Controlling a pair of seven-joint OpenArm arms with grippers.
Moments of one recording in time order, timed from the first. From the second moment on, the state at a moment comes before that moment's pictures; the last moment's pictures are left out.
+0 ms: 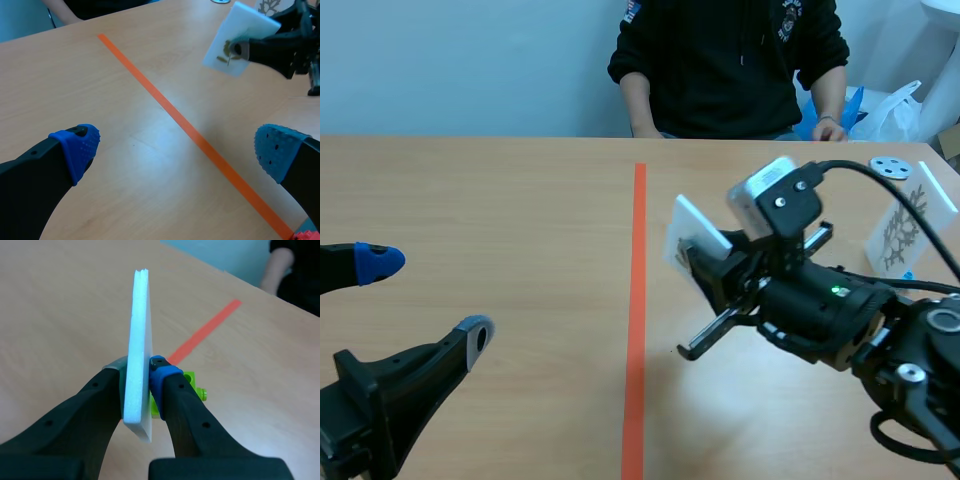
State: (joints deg) left arm 47.8 -31.3 -8.7 119.6 -21.5 -26.4 -4.6; right arm -14.6 14.8 -7.5 93.0 -1.1 27.7 9.0
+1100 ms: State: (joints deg) left arm 47.9 -31.3 -8.7 119.6 -21.5 -26.4 -4.6; right arm -7.4 14.6 12.6 67.8 10.2 10.5 6.0
